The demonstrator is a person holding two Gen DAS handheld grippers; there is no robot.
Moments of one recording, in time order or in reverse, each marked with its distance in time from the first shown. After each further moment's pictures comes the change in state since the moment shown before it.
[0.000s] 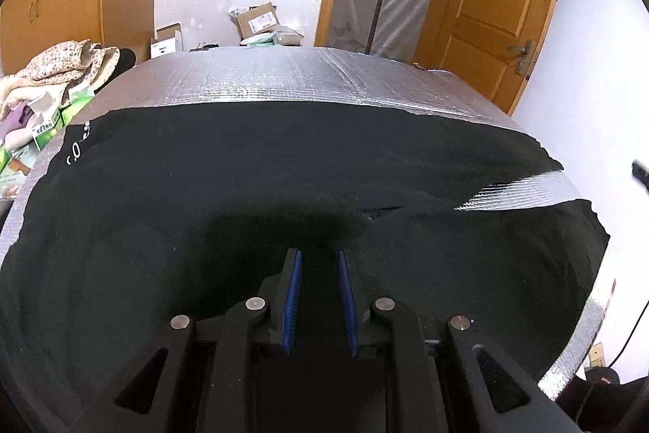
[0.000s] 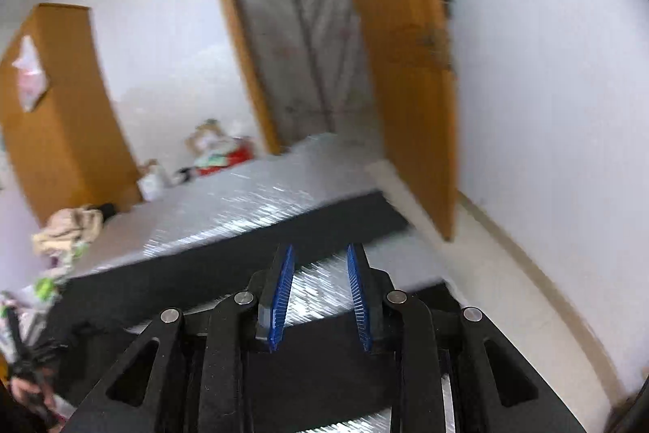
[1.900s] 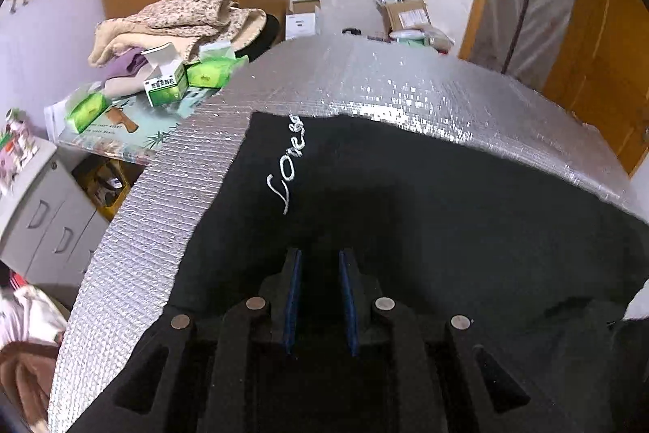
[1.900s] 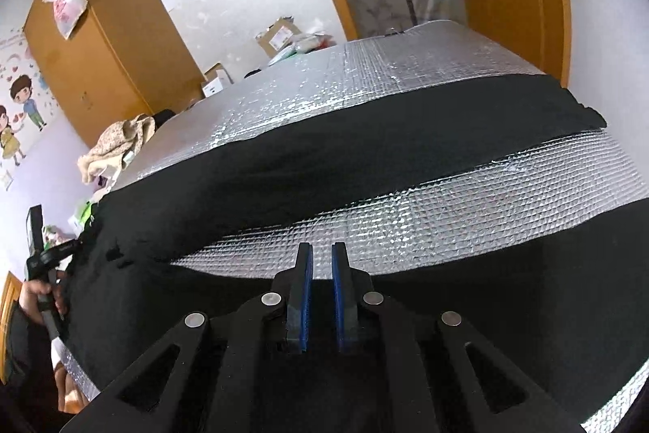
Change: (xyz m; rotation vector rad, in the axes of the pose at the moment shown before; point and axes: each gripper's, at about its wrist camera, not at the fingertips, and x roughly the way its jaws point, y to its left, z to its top) left arm 0.003 0.163 0.048 -0.262 0.009 0.347; right arm 0.113 0.133 -0.060 -0.117 0.307 0.292
